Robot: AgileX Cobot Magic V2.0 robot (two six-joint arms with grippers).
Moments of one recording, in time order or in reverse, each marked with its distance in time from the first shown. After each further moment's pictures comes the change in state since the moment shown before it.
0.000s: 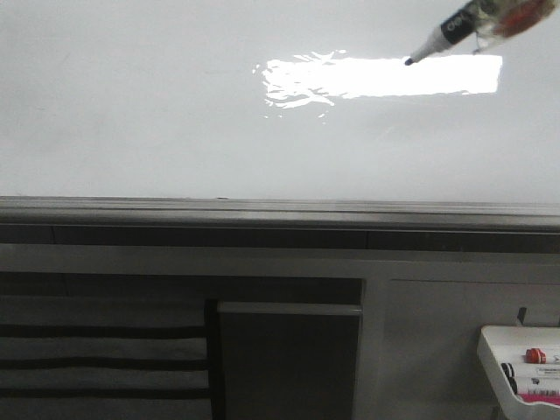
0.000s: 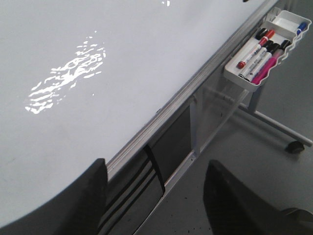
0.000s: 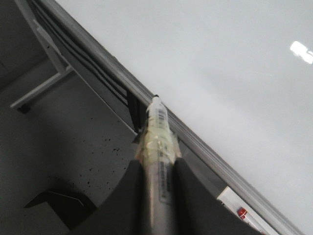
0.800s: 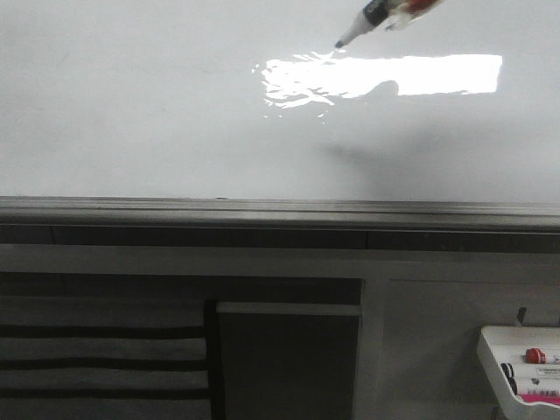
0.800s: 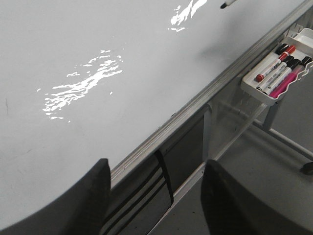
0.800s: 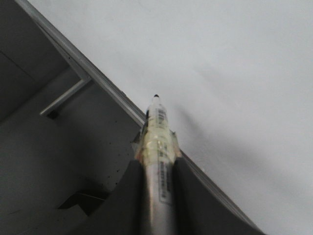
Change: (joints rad) left arm 0.011 -0.043 0.067 -0.023 -0.089 -0.002; right arm -0.004 0.281 -0.258 0.081 0.077 0.014
